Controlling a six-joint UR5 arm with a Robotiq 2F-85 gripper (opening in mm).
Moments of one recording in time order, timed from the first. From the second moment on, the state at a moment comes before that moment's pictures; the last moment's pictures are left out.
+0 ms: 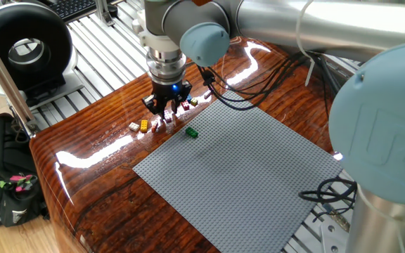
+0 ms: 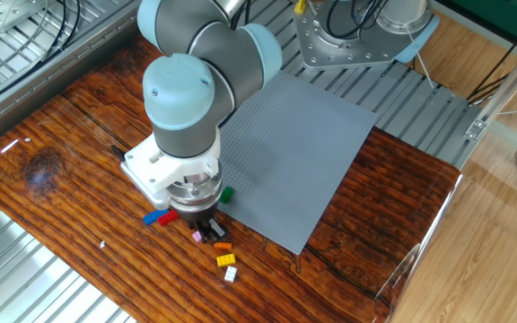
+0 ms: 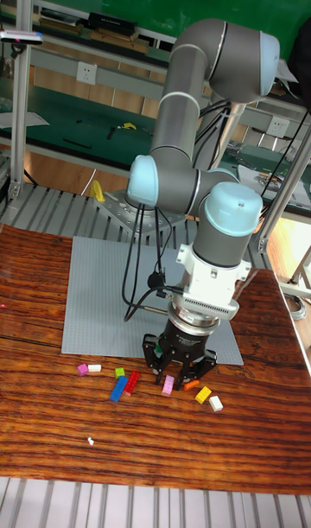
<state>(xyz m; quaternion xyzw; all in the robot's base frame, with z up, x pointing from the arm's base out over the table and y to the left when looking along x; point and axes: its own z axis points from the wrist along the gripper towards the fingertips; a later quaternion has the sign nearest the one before) 0.620 0.086 0.003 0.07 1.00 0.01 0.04</state>
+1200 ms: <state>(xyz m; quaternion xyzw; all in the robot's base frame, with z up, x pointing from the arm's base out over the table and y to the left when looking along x) 0.622 0.085 0.002 0.06 1.00 0.01 0.03</state>
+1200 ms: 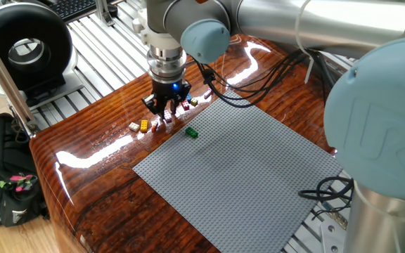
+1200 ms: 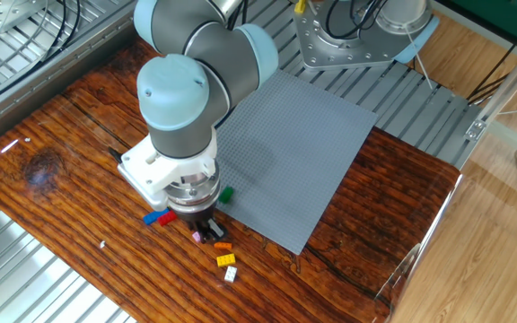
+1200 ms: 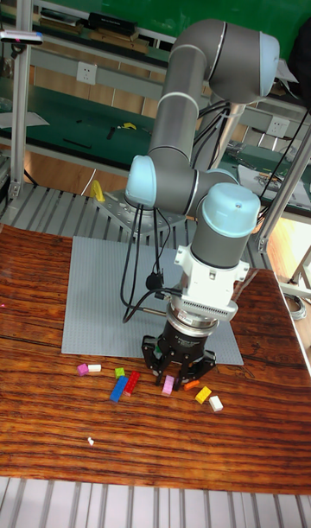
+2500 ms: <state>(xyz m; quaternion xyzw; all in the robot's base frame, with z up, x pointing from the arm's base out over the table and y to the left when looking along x) 0.623 0.086 0.002 0.07 1.00 0.01 0.04</state>
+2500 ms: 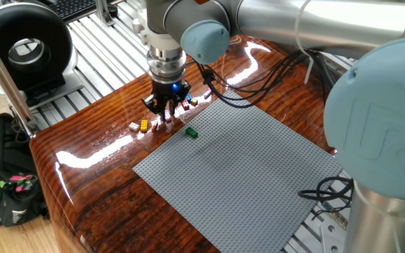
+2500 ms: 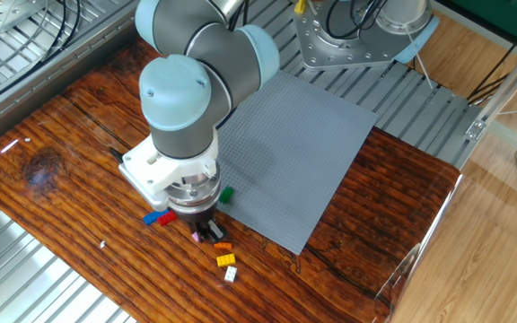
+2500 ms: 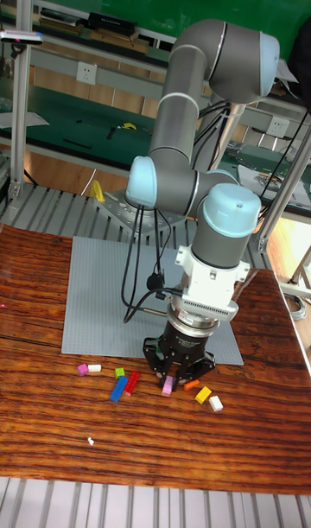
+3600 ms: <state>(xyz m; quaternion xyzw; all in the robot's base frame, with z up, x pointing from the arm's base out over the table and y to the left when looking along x) 0.594 0.095 0.042 0.04 1.00 0.01 0.02</state>
